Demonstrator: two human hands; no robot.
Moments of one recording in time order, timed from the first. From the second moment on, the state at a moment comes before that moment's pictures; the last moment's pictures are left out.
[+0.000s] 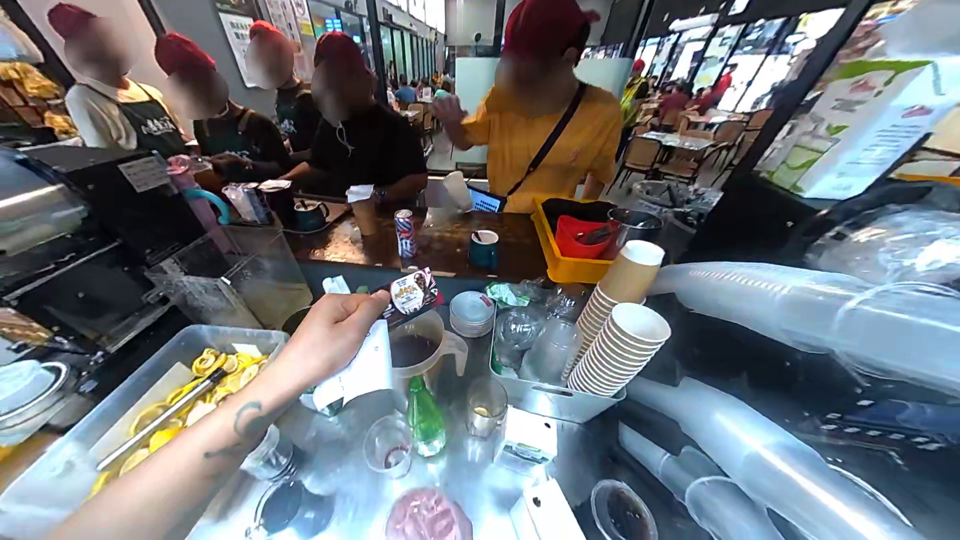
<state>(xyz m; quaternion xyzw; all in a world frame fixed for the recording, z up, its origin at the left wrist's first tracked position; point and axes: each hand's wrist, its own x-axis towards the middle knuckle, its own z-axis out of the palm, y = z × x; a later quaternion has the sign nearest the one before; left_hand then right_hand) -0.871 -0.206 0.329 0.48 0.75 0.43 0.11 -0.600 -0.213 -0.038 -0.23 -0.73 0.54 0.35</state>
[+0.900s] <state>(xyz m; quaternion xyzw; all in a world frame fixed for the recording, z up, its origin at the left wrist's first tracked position) -0.882 -0.216 0.309 0.48 0.72 0.47 0.15 -0.612 -0.180 -0.042 -0.24 -0.73 0.53 0.37</state>
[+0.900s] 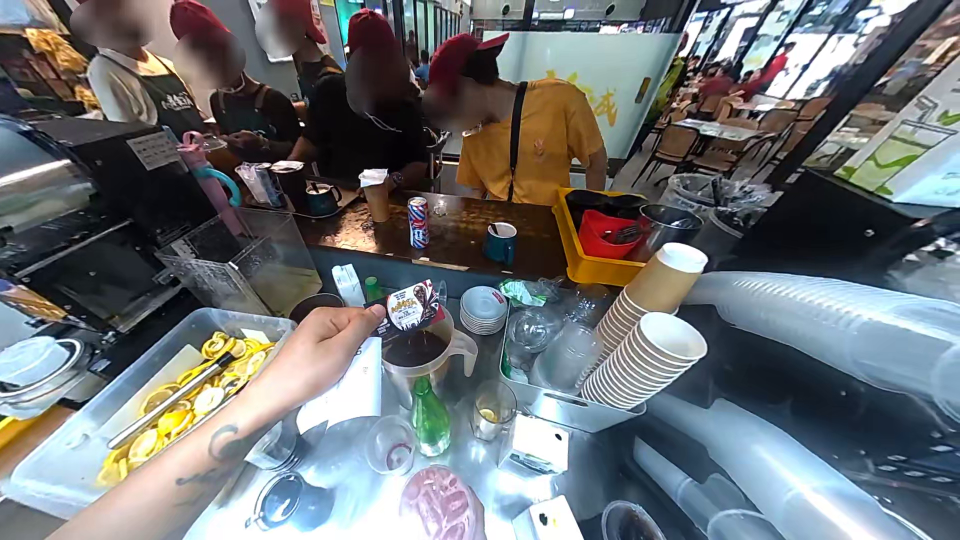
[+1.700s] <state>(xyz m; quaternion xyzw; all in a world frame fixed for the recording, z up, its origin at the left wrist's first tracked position) -0.857 -0.258 0.304 0.46 0.75 0.44 0.15 -0.599 -0.202 -0.010 -0.26 -0.72 0.54 0.34</state>
